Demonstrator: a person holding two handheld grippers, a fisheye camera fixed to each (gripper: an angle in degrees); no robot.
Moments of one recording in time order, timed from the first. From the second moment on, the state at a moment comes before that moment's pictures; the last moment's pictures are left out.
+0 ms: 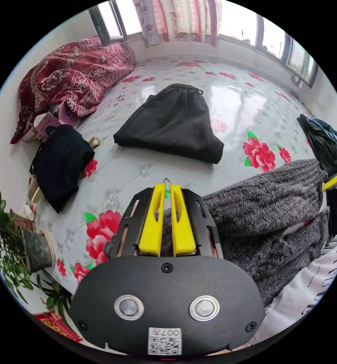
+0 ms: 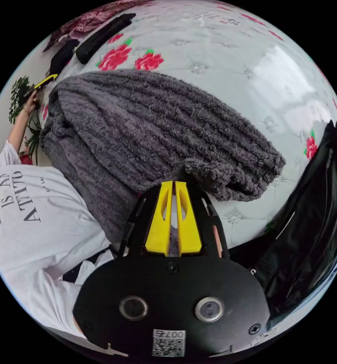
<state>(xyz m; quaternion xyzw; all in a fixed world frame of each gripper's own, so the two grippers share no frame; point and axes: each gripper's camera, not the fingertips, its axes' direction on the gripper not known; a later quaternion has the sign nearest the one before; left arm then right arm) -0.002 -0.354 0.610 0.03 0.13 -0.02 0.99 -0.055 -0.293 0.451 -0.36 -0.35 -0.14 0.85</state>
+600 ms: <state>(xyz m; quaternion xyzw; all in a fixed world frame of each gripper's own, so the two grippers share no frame) 0.075 -0.502 0.741 0.07 0.04 0.00 1.00 -0.014 -0.260 0.433 -0.23 -0.21 0.13 0.94</state>
